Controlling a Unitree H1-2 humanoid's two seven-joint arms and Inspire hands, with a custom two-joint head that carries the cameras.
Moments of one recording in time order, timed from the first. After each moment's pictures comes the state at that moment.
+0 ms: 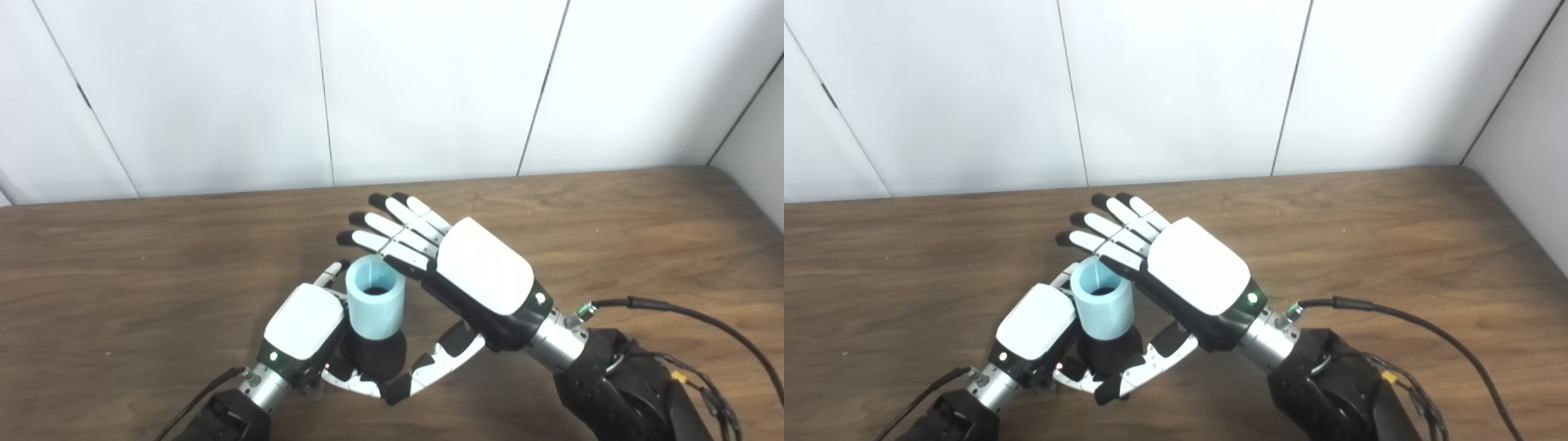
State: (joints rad) left arm -0.29 0.38 -0.67 0.10 0.98 -0.15 0.23; right arm -0.18 -0.29 0.28 -0.63 -0.82 -0.14 0.38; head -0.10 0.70
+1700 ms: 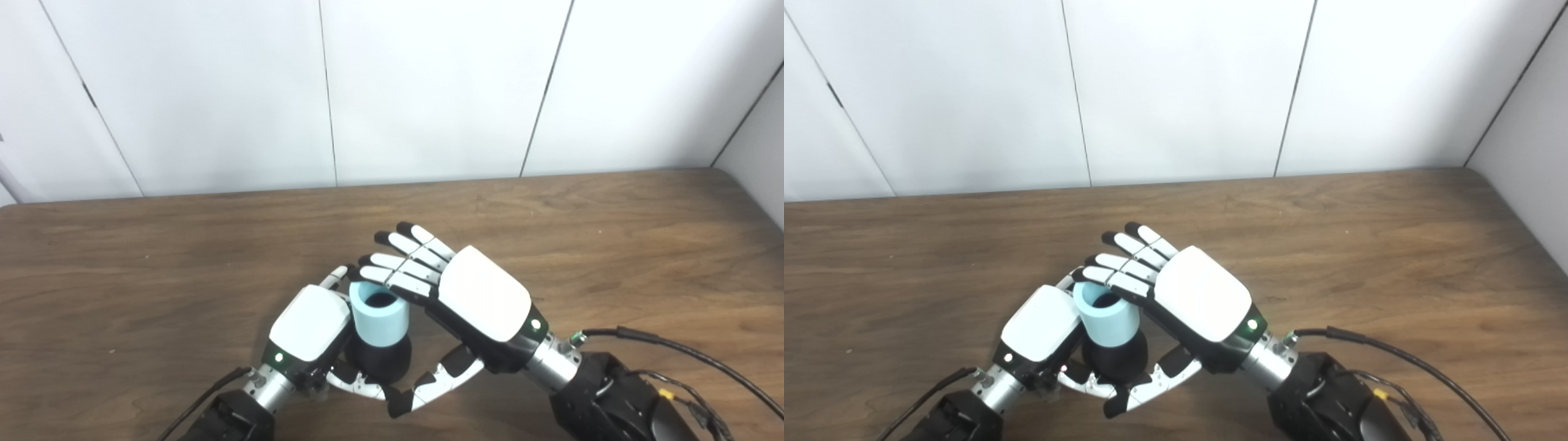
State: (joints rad) left arm -0.28 0.39 -0.68 0.06 0.99 -0.12 0.19; right arm -0.12 -0.36 0.38 -0.51 -0.94 -0.21 0.15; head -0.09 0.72
